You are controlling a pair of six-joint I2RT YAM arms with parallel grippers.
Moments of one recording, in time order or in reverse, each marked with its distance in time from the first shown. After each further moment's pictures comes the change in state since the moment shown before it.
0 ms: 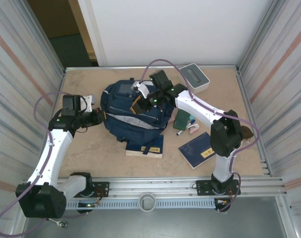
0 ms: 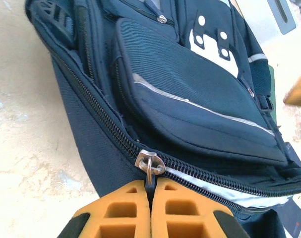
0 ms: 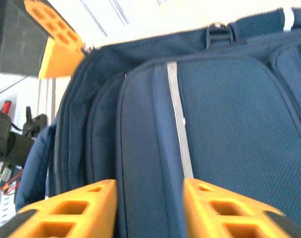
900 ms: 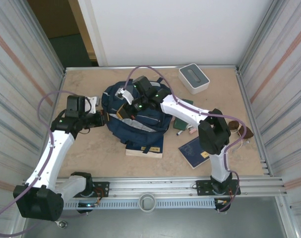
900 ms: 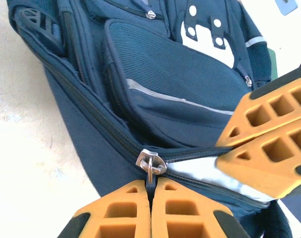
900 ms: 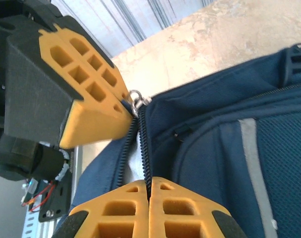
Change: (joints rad) left arm -0.058 -0.017 0.001 -0.024 -0.069 0.021; right arm 0.109 0.113 0.072 0.076 -0.050 0.098
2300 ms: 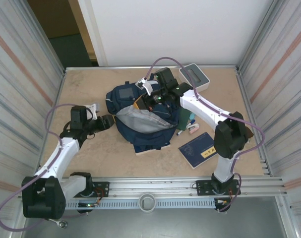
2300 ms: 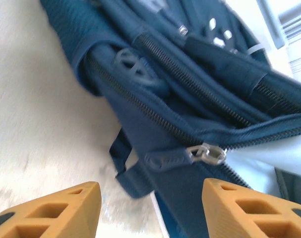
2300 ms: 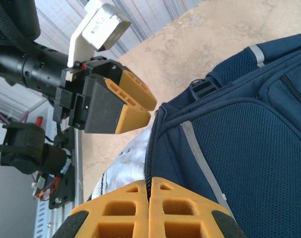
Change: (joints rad) left arm 0.059 0.018 -0.362 0.549 0.133 -0.166; right arm -0.166 -0.157 -0.090 -0.078 -0.062 -0.013
